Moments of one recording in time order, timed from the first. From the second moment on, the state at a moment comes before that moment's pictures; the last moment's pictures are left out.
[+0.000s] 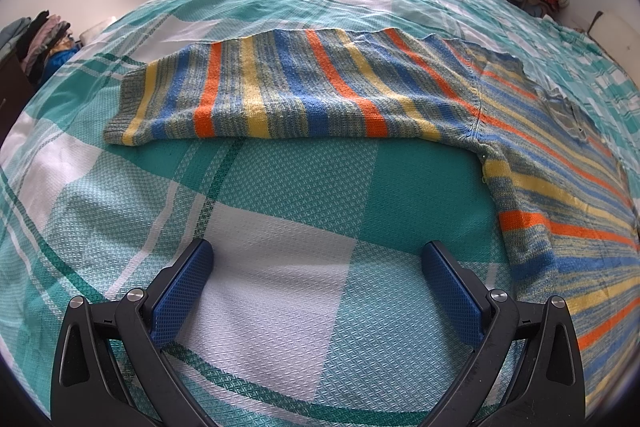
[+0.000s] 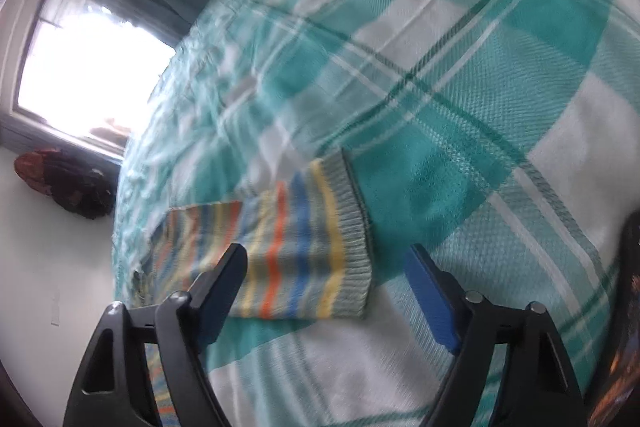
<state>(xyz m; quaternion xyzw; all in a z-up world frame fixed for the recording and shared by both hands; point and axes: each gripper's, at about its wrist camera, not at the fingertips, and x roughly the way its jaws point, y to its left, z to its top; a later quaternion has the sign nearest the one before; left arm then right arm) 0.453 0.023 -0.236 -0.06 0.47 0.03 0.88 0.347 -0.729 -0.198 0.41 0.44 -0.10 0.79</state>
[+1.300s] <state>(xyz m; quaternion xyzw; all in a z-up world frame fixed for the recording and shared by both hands) 0.453 0.023 -0.240 -0.06 0.46 0.03 0.89 0.495 -0.444 -0.185 0.31 0.49 0.18 0.79</state>
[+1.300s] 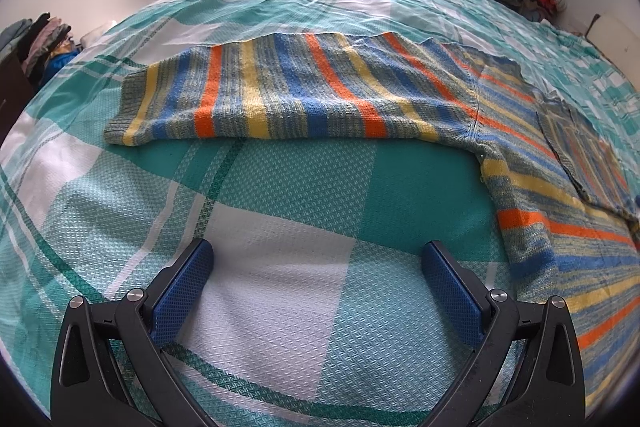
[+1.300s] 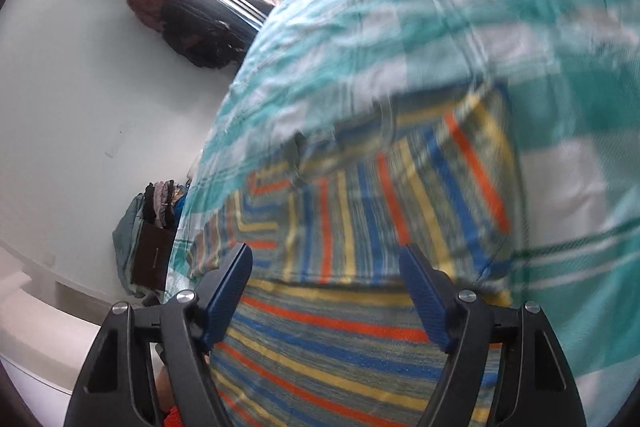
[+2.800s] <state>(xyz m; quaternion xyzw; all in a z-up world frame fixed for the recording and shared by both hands) 0.494 0.217 -0.182 -0.35 0.46 0.07 0.81 0.233 -0.334 -0.204 0.07 0.46 0.06 0.88</state>
